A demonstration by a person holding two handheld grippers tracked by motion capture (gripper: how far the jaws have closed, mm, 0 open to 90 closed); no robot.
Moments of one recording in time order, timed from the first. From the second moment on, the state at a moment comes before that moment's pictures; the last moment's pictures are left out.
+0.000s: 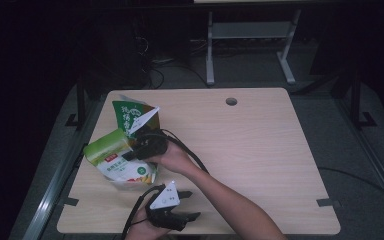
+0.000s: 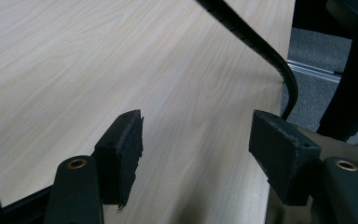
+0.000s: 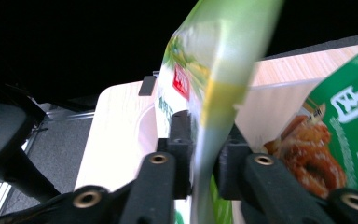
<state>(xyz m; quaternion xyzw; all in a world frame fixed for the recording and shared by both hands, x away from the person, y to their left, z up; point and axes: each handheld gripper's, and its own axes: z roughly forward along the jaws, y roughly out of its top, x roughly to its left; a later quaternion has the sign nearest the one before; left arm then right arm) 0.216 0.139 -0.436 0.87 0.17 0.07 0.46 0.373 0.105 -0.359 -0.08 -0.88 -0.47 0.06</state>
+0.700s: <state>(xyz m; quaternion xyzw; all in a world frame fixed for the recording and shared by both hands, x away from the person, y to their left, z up) 0.216 0.137 -0.437 0.87 0.17 0.07 0.46 0.370 0.076 -0.381 -0.09 -0.90 -0.42 0.07</state>
